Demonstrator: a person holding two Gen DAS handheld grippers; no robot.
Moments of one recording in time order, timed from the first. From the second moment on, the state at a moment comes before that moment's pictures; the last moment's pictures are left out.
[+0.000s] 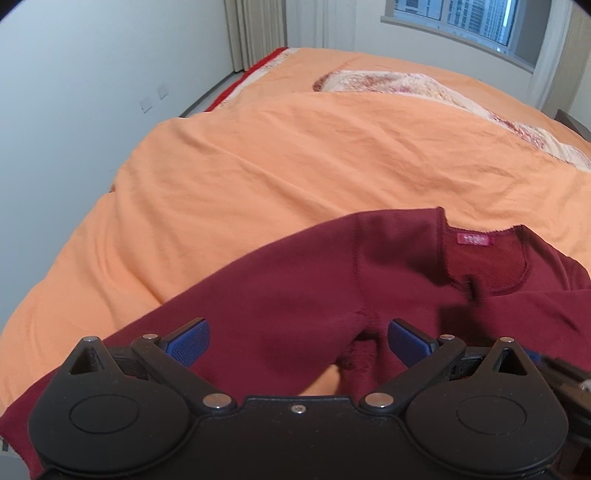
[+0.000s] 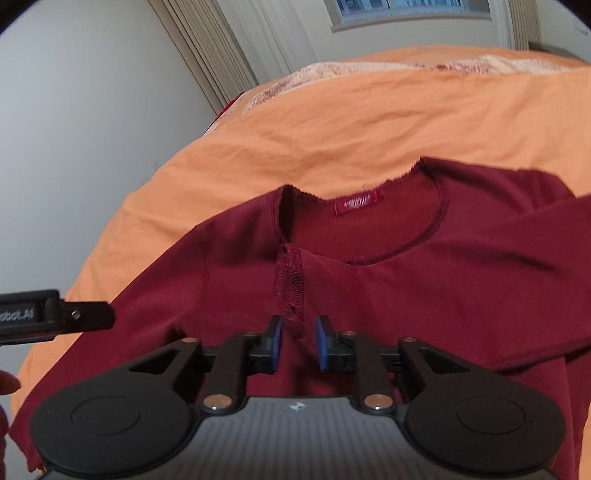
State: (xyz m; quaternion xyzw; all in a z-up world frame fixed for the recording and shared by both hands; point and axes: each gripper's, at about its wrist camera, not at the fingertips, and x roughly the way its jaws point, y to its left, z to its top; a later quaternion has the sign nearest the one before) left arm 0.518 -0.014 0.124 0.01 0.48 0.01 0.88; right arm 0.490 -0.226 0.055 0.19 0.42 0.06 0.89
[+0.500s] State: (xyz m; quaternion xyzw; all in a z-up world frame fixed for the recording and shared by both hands) left arm 0.537 -0.120 0.058 0.03 0.52 -0.04 0.85; right arm 0.409 -0.405 0.065 0.16 0.41 -0.15 0.88
